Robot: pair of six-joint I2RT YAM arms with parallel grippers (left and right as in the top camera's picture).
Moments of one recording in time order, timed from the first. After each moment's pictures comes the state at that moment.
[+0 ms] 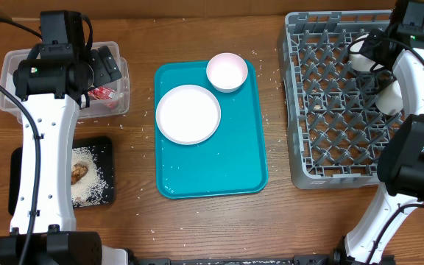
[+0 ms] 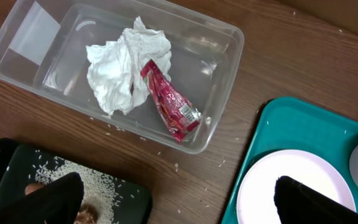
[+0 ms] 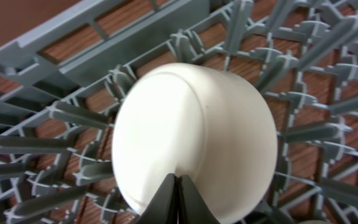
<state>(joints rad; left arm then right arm) 0.05 1.62 1.72 -1.07 -0.21 -0.36 -0.23 2.15 1.86 -0.65 0.08 0.28</state>
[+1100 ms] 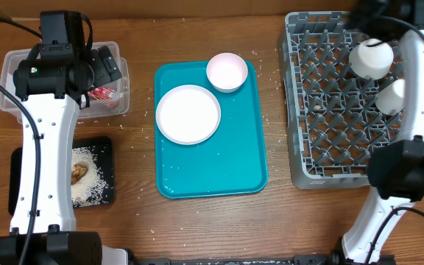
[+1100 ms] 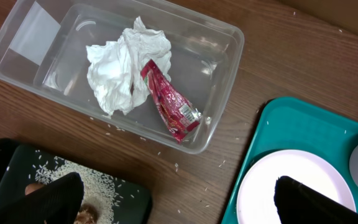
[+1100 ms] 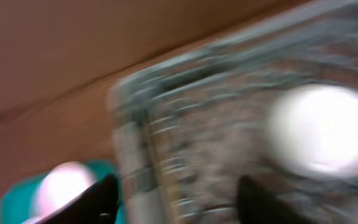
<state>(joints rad) 0.05 1.62 1.72 -1.07 -0.21 -0.36 -0.10 2.12 2.31 -1.10 -0.27 0.25</state>
